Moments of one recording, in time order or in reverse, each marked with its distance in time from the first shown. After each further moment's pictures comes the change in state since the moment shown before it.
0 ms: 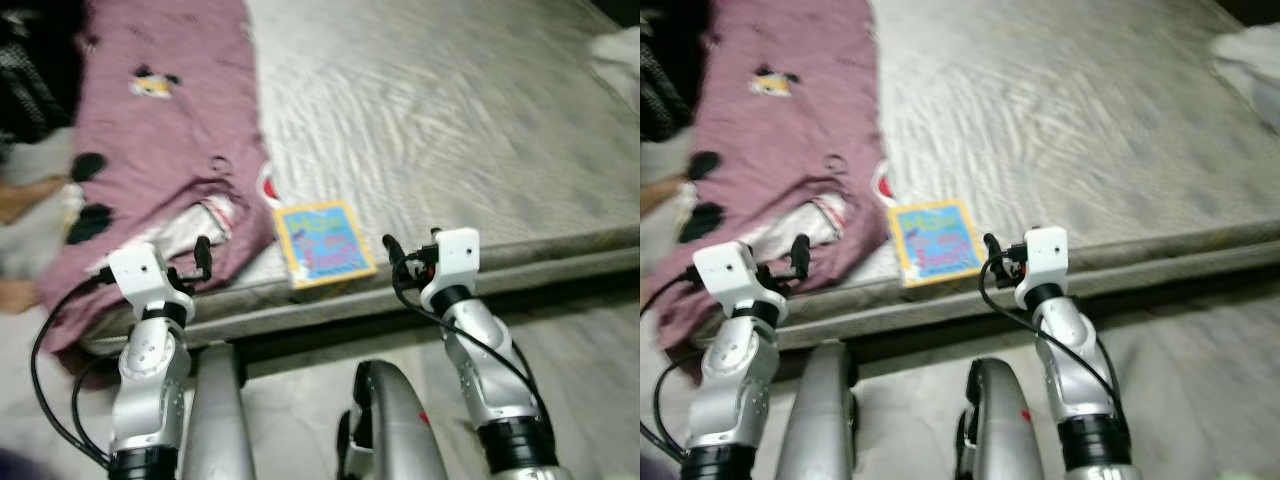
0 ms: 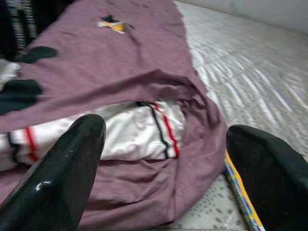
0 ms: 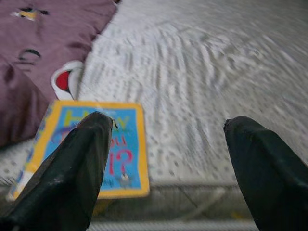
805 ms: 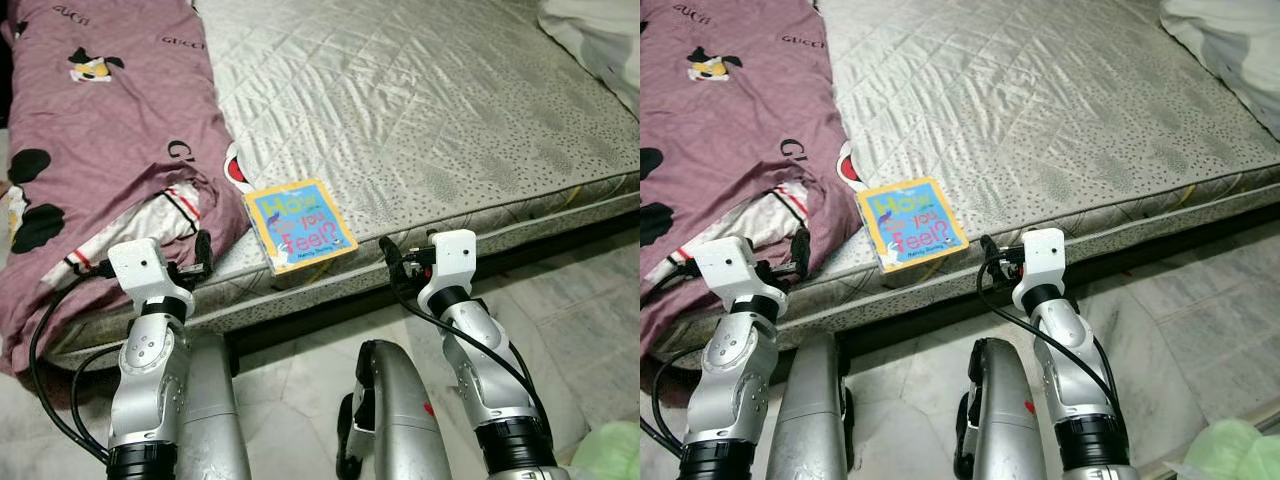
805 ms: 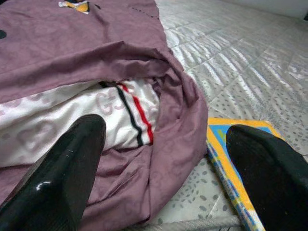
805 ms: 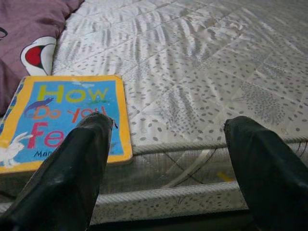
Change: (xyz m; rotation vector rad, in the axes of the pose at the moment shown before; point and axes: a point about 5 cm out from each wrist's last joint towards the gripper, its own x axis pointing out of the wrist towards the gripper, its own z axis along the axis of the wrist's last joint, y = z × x) left arm 0.001 -0.003 0.000 -0.003 0.000 -0.023; right arm 0.000 0.000 -0.002 0.001 0.012 0.014
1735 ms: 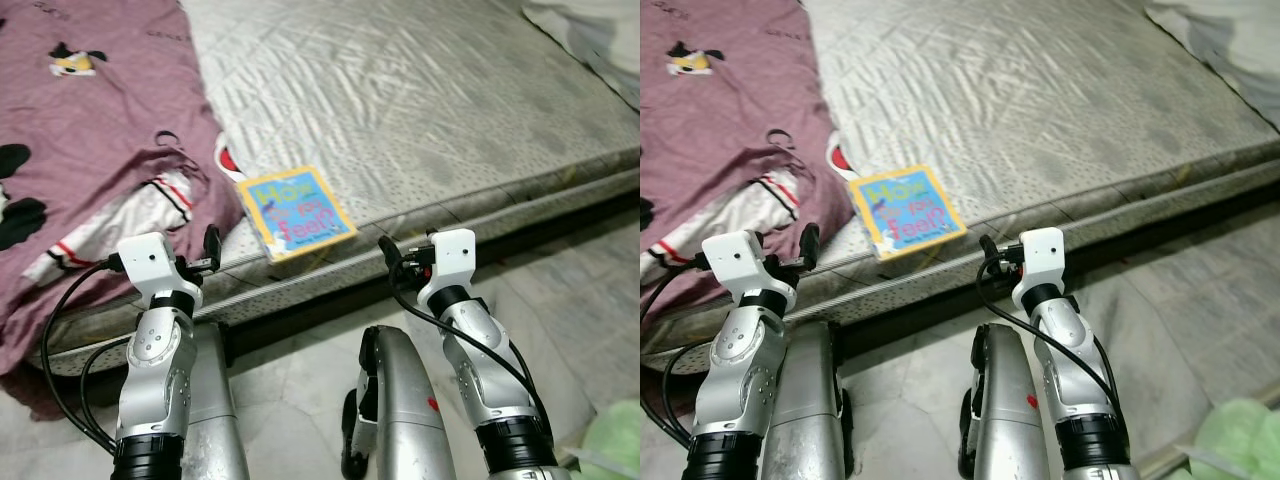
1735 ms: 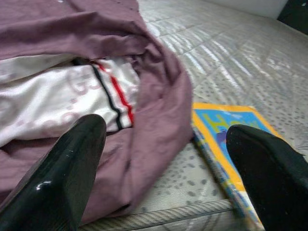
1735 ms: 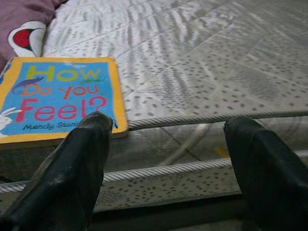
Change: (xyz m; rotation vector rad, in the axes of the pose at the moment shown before) left arm 0.006 -0.007 0.002 -0.016 -0.011 -0.028; right arm 0.000 0.001 0.001 -0.005 -0.004 0.006
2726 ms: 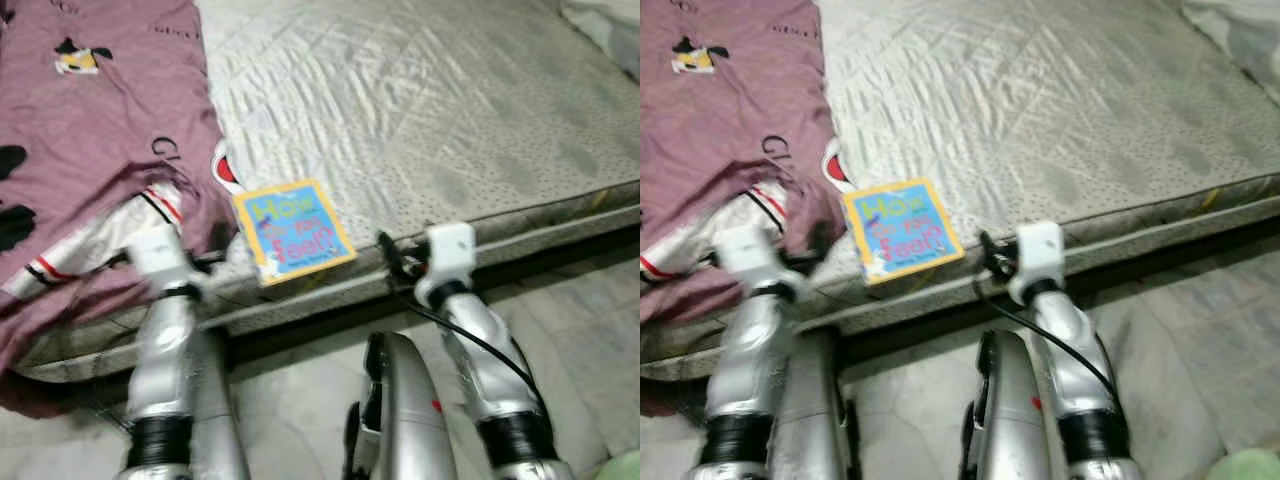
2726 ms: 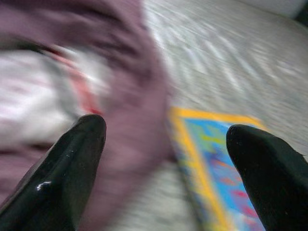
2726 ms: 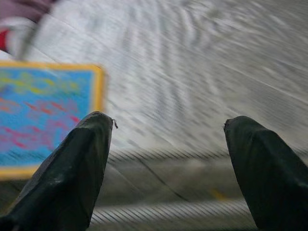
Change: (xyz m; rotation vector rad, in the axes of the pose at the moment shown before) left arm 0.015 -0.017 -0.008 -0.062 0.039 -0.050; right arm 0.000 -0.004 0.002 -0.024 0.000 -0.013
